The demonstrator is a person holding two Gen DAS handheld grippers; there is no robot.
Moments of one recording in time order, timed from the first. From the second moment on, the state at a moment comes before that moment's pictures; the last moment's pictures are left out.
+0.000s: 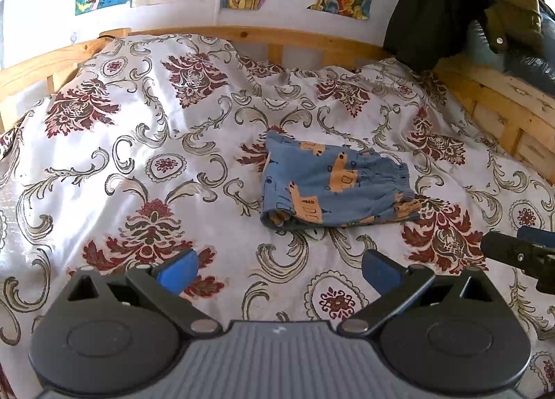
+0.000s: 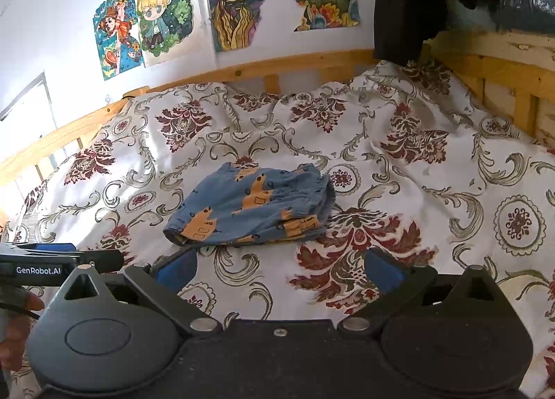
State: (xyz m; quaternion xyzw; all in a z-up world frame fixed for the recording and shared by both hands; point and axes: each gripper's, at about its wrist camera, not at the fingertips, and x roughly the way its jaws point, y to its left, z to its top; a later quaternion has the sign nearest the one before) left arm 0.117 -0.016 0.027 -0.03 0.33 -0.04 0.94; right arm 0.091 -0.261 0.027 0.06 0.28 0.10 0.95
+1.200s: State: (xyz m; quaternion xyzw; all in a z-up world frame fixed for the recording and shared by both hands) left arm 0.117 -0.017 0.021 -0.02 0.35 -0.02 0.94; right arm 0.091 -0.260 0.025 0.06 0.29 0.10 0.95
